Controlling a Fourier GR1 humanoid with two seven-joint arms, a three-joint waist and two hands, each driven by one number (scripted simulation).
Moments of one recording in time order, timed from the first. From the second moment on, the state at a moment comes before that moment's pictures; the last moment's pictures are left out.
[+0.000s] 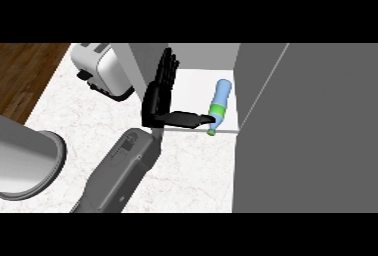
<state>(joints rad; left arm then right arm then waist) -0.66 0.00 -0.29 -0.93 0.43 0.29 -0.52 0.64 -0.07 0.29 -2.16 -0.23 0.24 -0.18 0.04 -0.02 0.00</state>
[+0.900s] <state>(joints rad) 0.10 0.21 -0.59 -1.98 0.34 0.46 -0.31 0.60 -0.17 0.38 -2.20 -0.12 0.31 -0.12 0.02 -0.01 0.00</state>
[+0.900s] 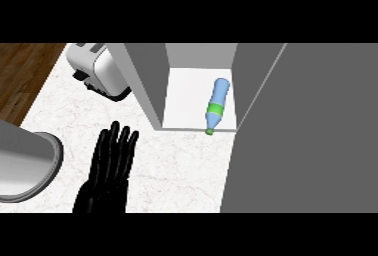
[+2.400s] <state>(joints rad) 0.84 0.55 -0.22 -2.31 0.61 0.04 -0.64 0.32 -0.05 0.71 -2.22 0.09 0.17 0.30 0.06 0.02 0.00</state>
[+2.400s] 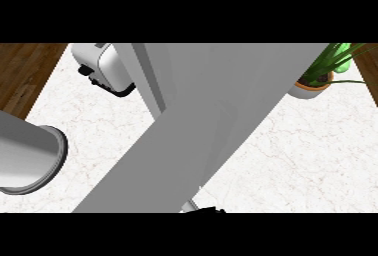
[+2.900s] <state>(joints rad) 1.00 0.58 -0.04 -2.30 0.72 -0.15 -0.70 -0.12 -0.01 0.65 -2.08 -0.13 -0.03 0.42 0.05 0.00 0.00</state>
